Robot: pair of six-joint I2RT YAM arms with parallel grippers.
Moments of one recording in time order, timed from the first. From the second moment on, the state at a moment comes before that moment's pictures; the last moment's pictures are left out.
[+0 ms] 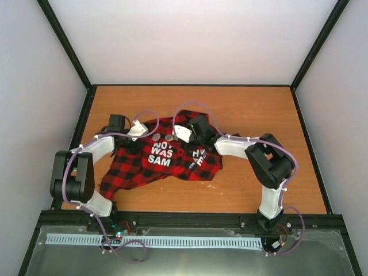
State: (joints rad) left arm -0.09 1.54 0.84 -0.34 0.25 0.67; right arm 0.70 1.86 1.08 0.08 -0.15 -0.66
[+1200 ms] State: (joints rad) left arm 0.07 1.55 0.85 -0.35 0.30 0.66; right arm 0.78 2.13 1.17 0.40 0.00 -1.20
